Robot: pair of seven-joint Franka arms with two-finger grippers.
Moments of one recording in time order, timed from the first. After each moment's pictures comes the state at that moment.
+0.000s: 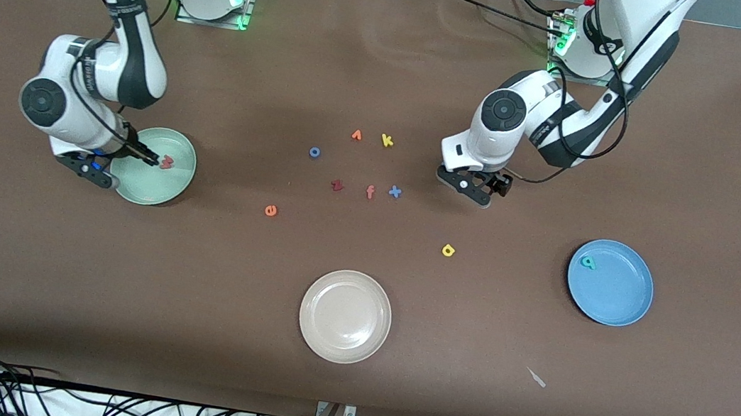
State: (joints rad) left arm -0.09 0.41 -0.51 -2.15 0.32 2.37 -0.29; right arm 0.39 0.32 -0.41 -2.19 0.07 2.29 0.32
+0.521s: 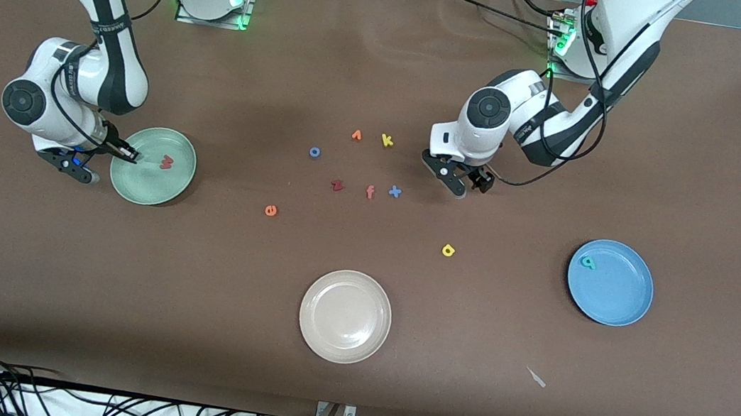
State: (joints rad) left arm -0.09 0.45 -0.56 -2.16 0.32 2.38 -0.12; right arm 0.34 0.38 -0.43 -2.22 0.09 2.37 0.27
